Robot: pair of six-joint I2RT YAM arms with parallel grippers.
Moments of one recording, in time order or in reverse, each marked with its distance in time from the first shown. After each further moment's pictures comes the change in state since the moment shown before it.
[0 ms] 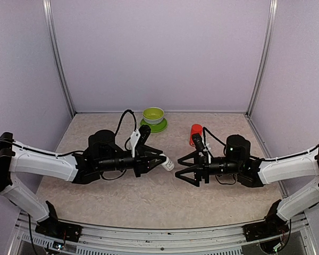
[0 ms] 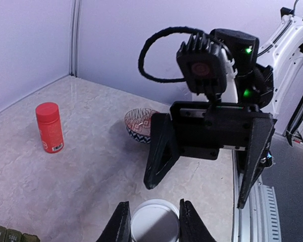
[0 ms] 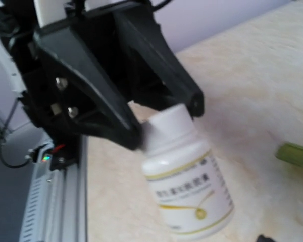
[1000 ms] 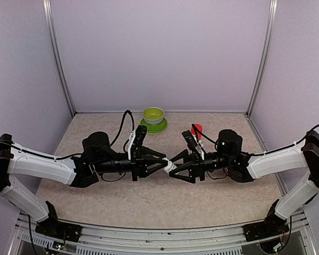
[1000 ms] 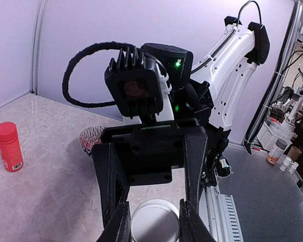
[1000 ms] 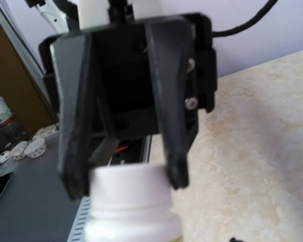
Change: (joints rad) left arm -0.025 -0.029 -0.048 0.172 0.174 -0.117; right arm 0.017 0.157 0.114 0.144 -0.246 0.043
